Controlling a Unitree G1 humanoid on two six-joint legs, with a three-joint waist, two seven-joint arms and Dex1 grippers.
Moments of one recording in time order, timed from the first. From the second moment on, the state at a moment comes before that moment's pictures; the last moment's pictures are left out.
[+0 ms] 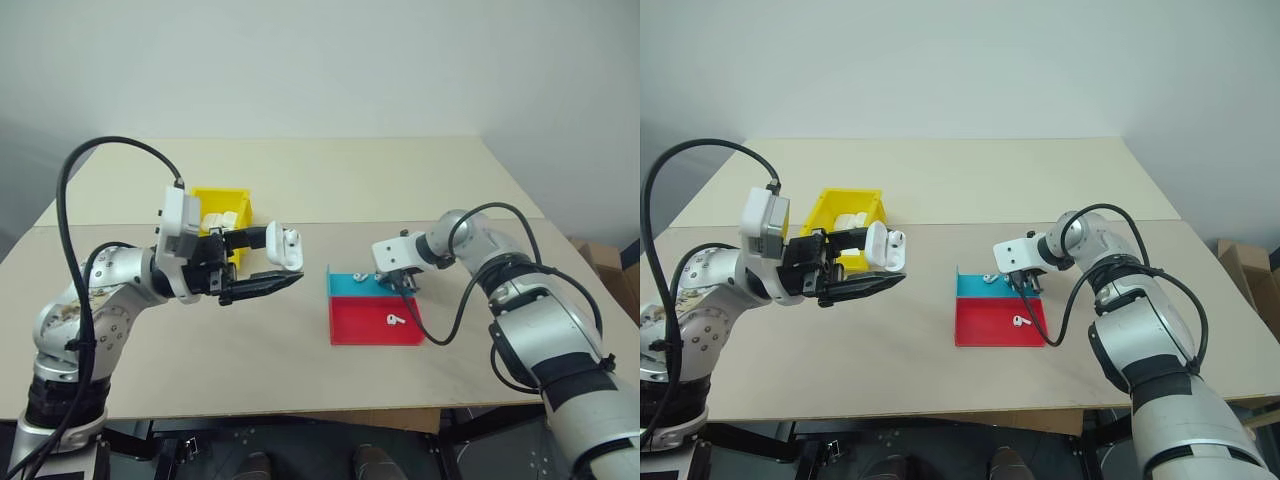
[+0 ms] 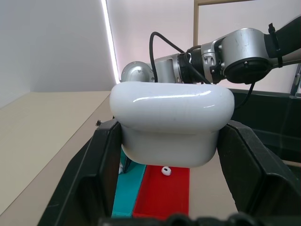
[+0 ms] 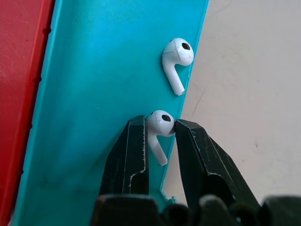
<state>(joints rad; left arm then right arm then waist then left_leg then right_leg) -0.48 0.71 0.15 -0.35 -0.79 0.52 -1.09 -1.25 -0.48 0.43 1.25 -0.44 -0.51 1.17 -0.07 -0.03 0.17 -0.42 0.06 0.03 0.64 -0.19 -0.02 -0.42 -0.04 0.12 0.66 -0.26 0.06</state>
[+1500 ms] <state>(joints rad) -0.81 0.47 0.00 0.09 -0.63 0.42 -1.26 -0.72 -0.06 -0.39 -0.62 0.84 1.34 0.48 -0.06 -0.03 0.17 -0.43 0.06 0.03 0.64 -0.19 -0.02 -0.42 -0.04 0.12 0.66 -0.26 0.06</state>
